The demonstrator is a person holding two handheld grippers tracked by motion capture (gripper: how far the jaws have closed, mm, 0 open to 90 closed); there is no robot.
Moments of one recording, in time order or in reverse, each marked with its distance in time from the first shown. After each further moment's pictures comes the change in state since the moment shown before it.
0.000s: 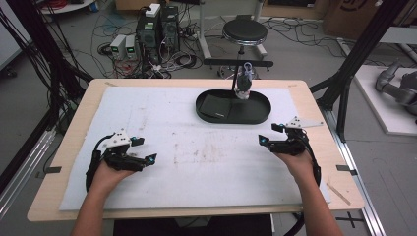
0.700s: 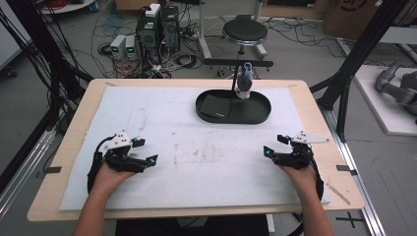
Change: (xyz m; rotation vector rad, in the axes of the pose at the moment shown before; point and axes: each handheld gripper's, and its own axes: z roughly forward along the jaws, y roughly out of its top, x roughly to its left) left arm -0.004 -0.005 0.004 0.001 -0.001 -0.001; right arm 0.002 -0.039 -0.011 -0.024 -0.039 0.024
